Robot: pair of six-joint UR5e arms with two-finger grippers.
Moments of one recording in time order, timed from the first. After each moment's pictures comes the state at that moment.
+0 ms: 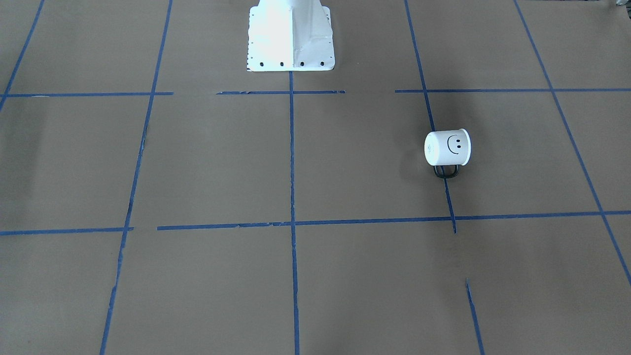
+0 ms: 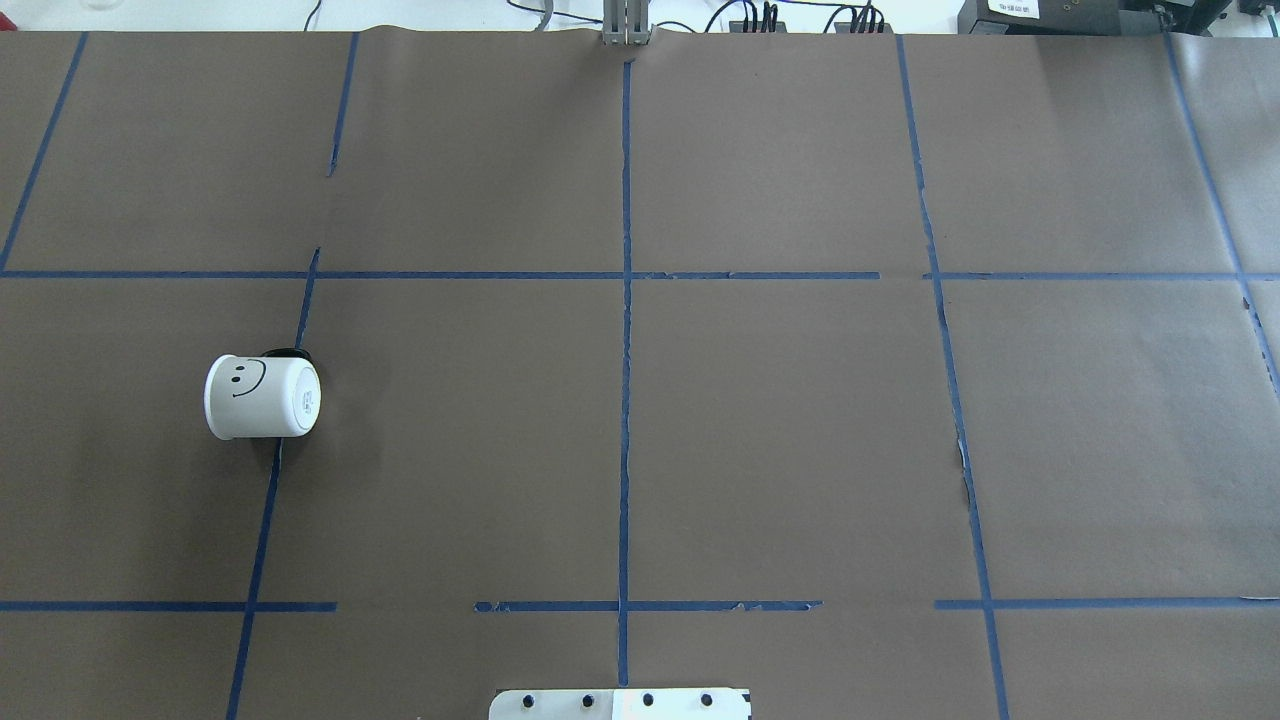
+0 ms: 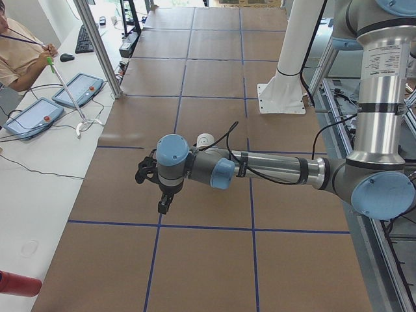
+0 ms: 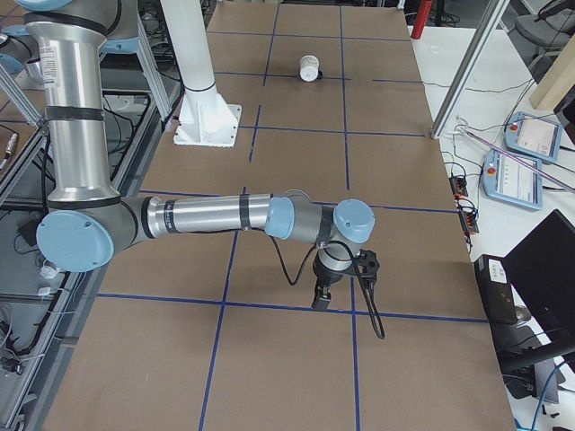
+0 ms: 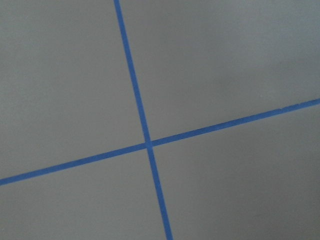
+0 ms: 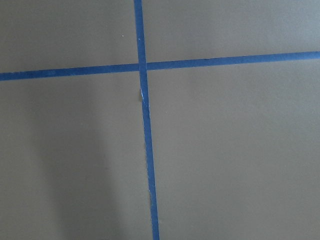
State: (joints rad) left arm -1.50 -1.56 -1.67 -1.84 -2.38 -0.07; right arm 1.53 -1.54 1.64 -1.83 2.27 0.01
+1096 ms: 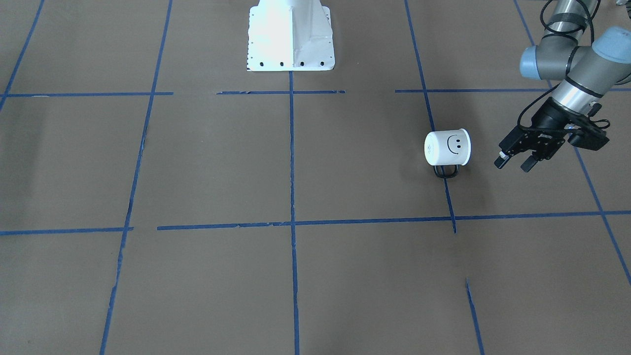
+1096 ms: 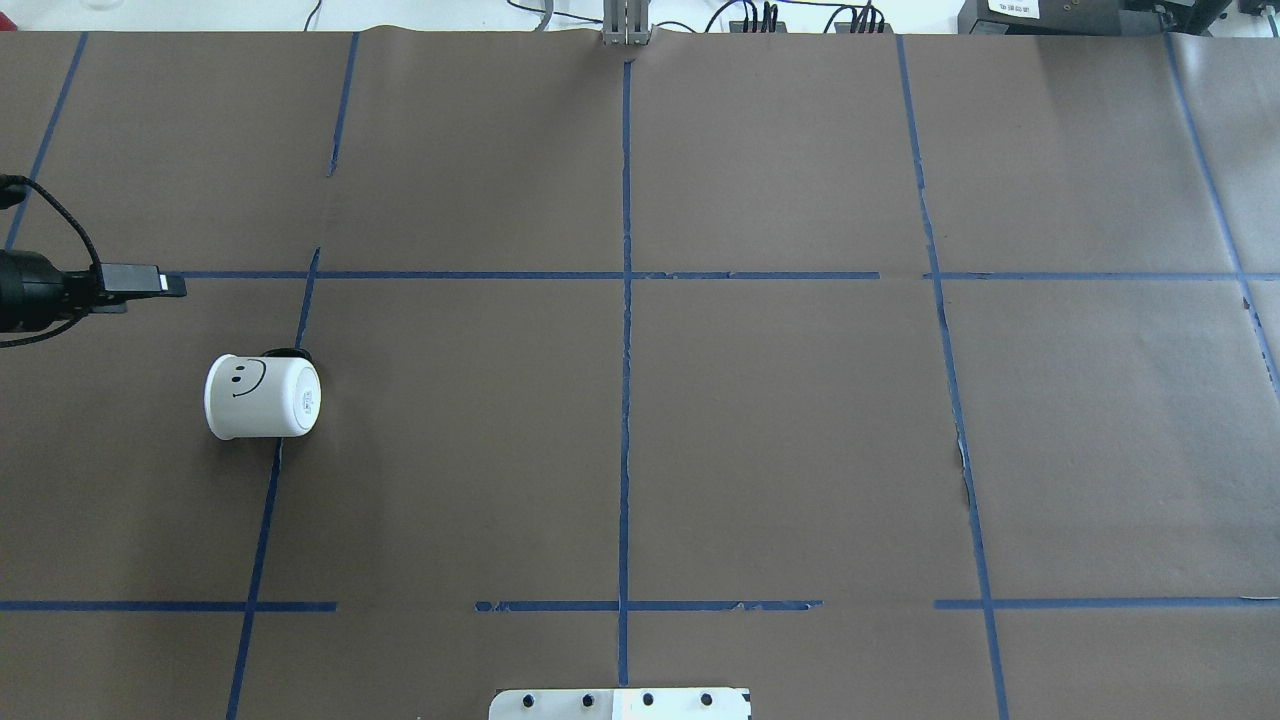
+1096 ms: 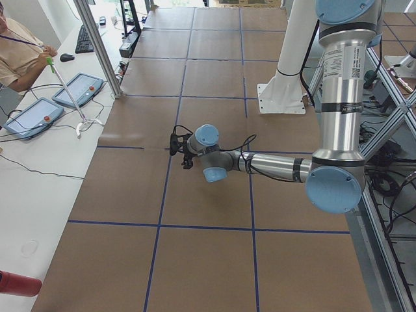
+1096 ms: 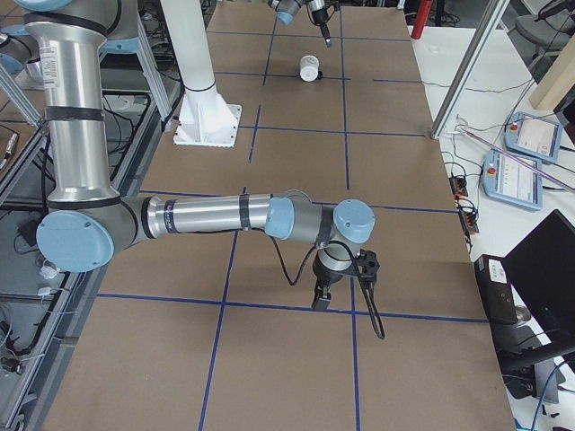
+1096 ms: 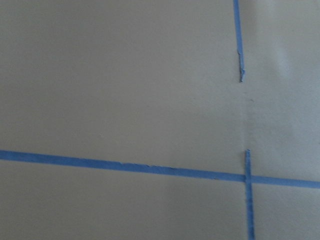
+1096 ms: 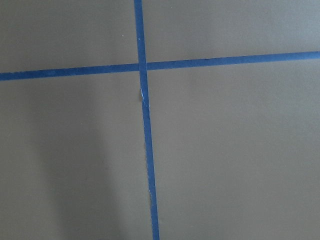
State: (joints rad) left arm -0.93 -1.55 -1.57 -2.81 -2.02 -1.27; right arm 1.53 -1.54 1.64 -1.83 2.27 0.01
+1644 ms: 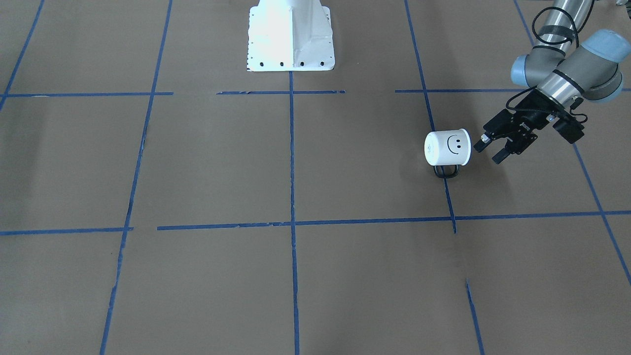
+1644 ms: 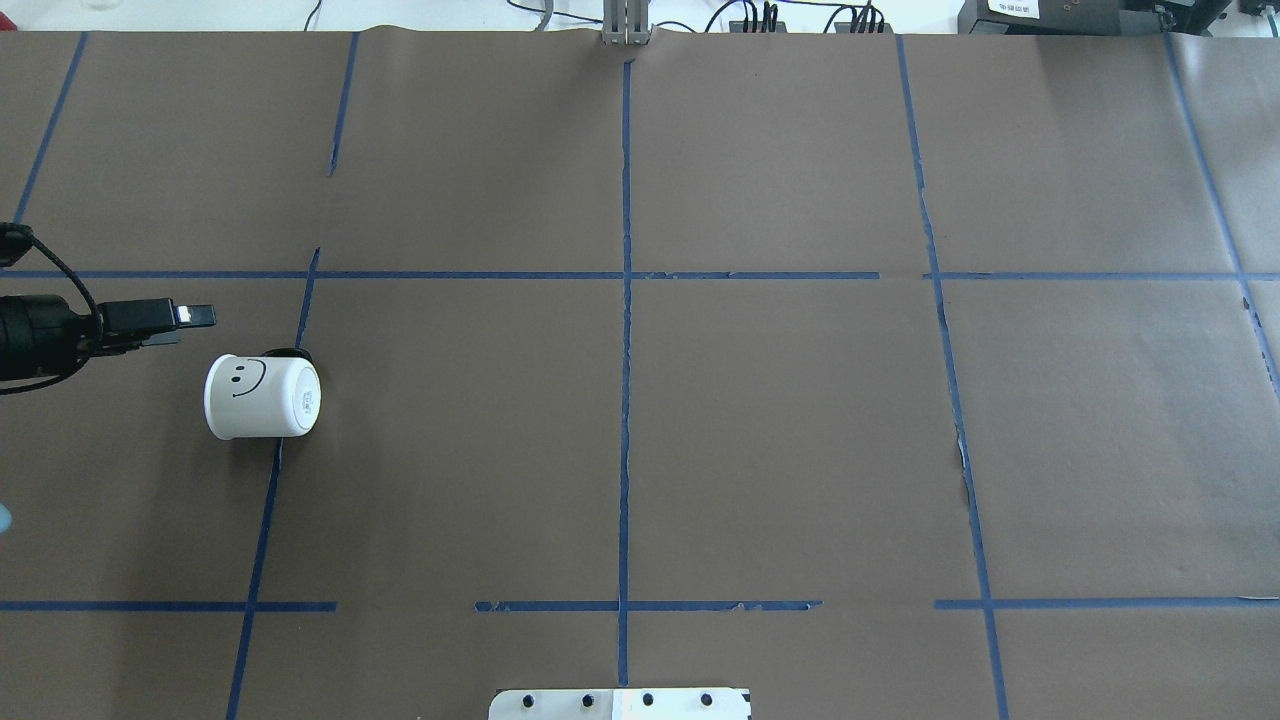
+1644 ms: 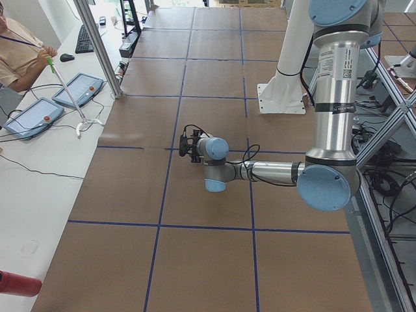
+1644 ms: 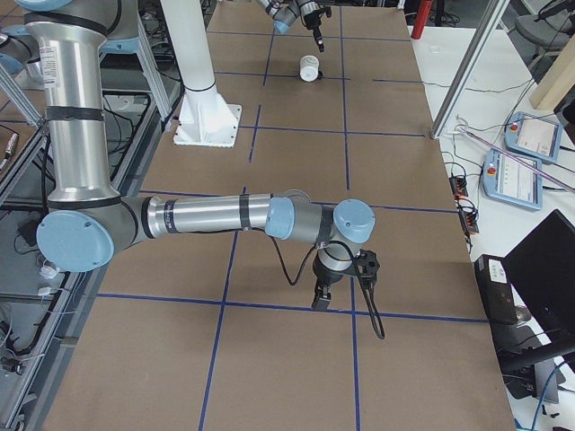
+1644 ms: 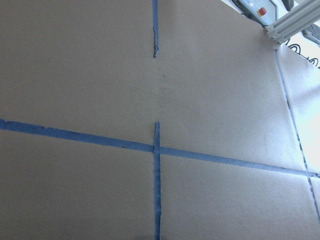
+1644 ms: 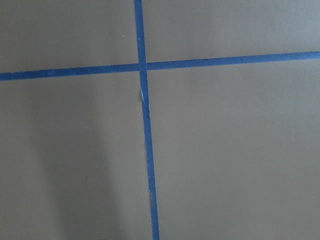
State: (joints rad) left arm -0.85 -1.56 -1.45 -3.20 -2.00 -1.45; right arm 1.53 -1.54 1.64 -1.83 2.27 0.01
